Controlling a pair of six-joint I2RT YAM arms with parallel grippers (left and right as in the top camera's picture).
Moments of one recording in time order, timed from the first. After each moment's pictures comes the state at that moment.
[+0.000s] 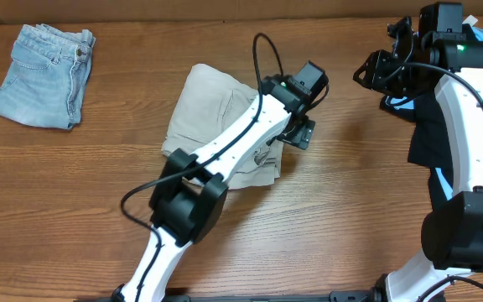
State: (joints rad) left arm -0.71 2.32 2.03 -1.09 -0.15 -0.40; right arm -0.08 1.84 1.78 -1.08 -0.40 0.17
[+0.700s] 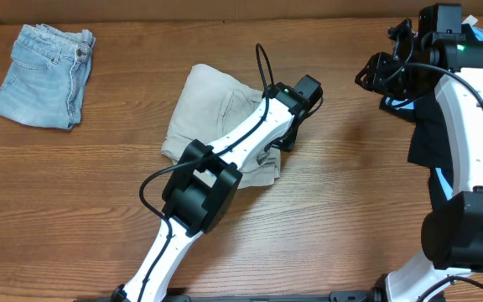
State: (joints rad) left arm -0.70 2.44 2.04 -1.10 -0.23 -0.46; right arm -0.08 1.84 1.78 -1.10 -0.37 0.17
